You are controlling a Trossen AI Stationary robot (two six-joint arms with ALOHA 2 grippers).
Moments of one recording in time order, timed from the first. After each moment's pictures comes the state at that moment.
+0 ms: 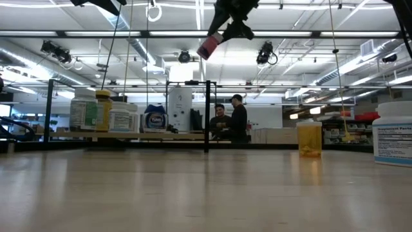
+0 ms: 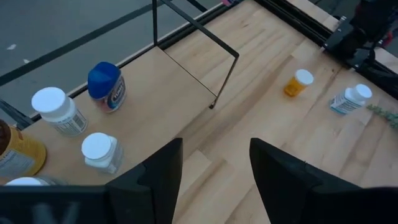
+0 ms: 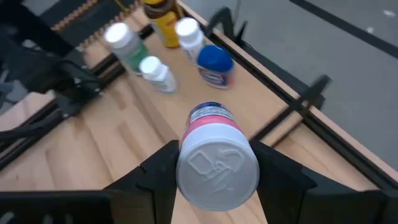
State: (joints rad) left arm 0.01 1.01 1.37 -1.15 -0.45 -0.64; right arm -0.38 1.80 2.03 -0.96 -0.03 0.37
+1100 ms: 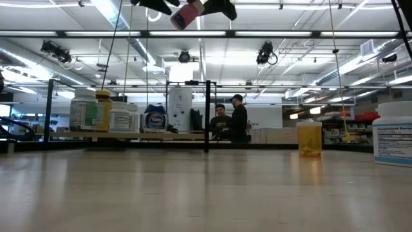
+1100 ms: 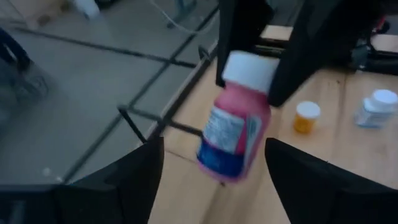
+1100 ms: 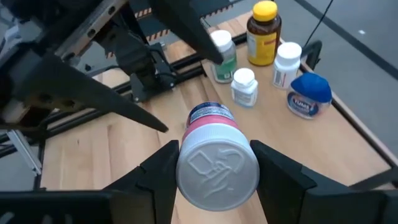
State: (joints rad) left arm 0.05 1.24 1.37 -0.67 -0.49 -0.08; right arm -0.17 1.80 2.02 -0.83 -0.03 0.28
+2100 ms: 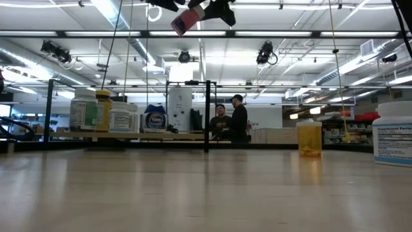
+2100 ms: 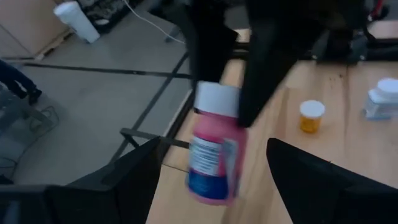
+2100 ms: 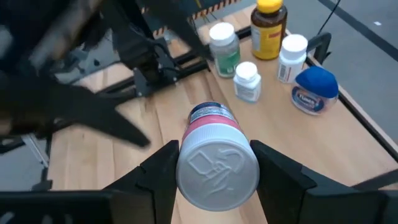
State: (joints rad) left arm 0.03 1.27 1.37 -0.60 -0.50 0.06; right arm -0.21 1.80 2.00 -0.81 -0.12 0.26
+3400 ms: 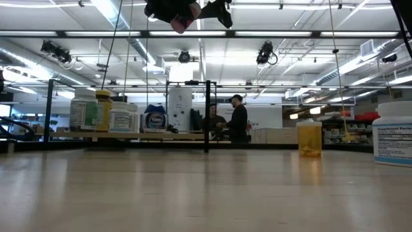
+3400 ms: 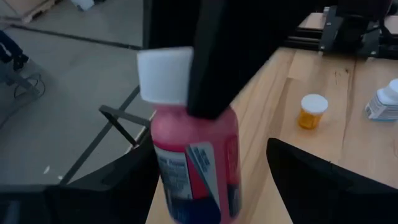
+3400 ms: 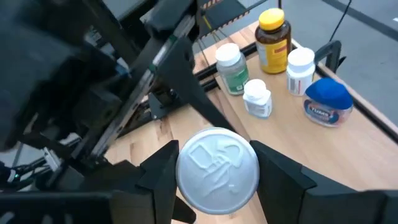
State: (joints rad) left arm 0.03 1.37 1.37 -0.60 -0.46 -0.08; right arm -0.28 1.80 2.00 -0.72 -0.16 0.34
